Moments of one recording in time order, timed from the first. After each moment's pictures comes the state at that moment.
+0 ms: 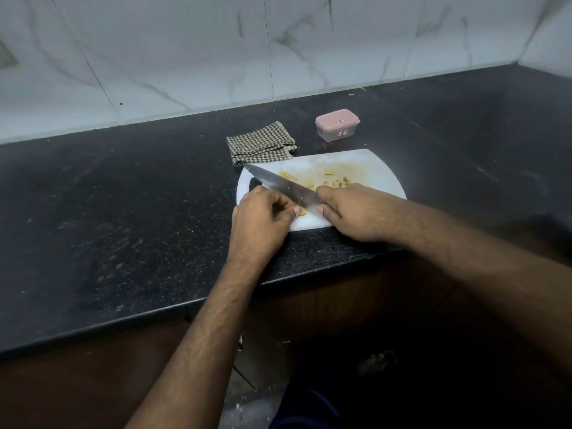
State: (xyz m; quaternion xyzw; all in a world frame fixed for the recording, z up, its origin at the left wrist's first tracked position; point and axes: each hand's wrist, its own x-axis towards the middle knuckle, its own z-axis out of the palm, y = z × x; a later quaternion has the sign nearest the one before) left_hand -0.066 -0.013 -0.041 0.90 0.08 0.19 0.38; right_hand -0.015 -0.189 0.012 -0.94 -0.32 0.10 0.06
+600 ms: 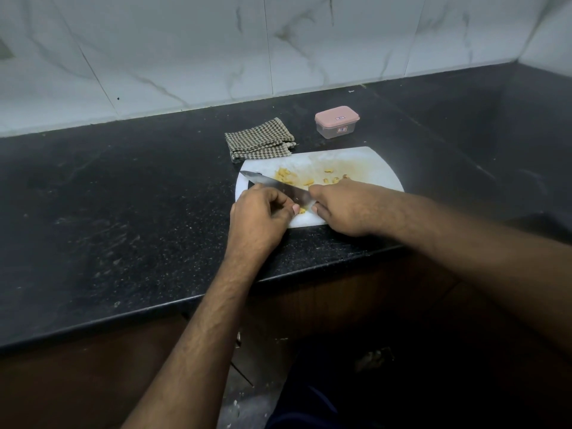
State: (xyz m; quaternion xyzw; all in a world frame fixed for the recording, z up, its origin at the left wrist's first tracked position) left_hand -0.065 -0.012 -0.044 0.90 0.09 0.18 0.39; right_hand -0.010 -0.173 0.014 -0.94 -0.32 0.13 0.02
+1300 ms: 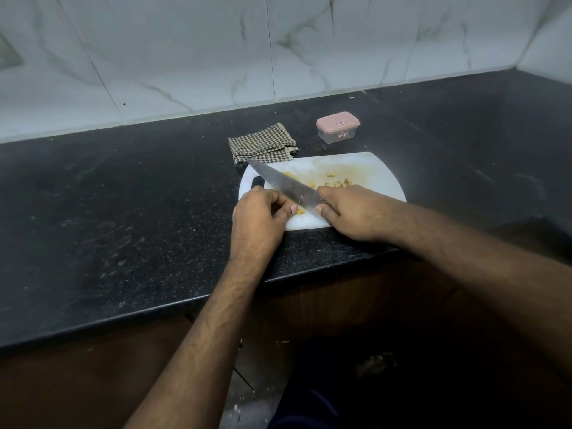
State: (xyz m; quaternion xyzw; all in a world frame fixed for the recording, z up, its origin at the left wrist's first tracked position) left_hand -0.068 -0.015 -0.038 0.90 0.10 0.21 0.38; right_hand -0.012 -0.187 0.008 -0.94 -0.33 0.10 0.08
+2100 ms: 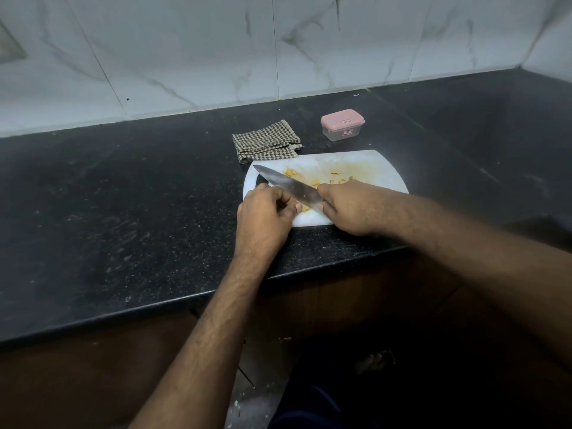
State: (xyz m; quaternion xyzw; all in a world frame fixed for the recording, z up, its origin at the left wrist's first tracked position) left_hand -0.066 -0.013 -0.042 0.90 0.11 0.20 0.37; right_hand -0.010 -0.172 0.014 -0.94 -0.30 0.13 0.02
